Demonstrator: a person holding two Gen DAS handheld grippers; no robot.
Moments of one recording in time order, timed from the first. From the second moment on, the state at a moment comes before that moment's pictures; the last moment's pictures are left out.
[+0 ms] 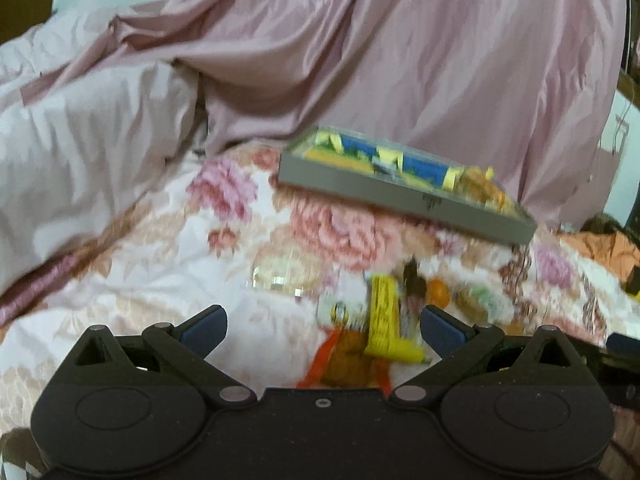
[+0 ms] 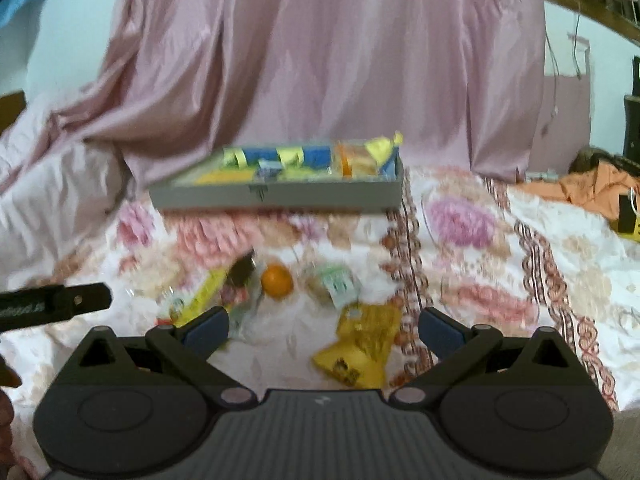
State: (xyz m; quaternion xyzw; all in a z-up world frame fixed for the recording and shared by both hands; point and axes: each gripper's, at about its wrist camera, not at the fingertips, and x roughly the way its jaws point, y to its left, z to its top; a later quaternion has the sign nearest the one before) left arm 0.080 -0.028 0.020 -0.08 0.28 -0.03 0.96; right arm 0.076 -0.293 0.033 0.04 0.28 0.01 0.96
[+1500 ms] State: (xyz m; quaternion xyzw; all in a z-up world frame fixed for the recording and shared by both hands) left arm 0.155 -0.053 -0.048 0.03 0.41 -0.14 0.90; right arm 0.190 -0.294 -0.036 0.06 0.47 0.03 0.88
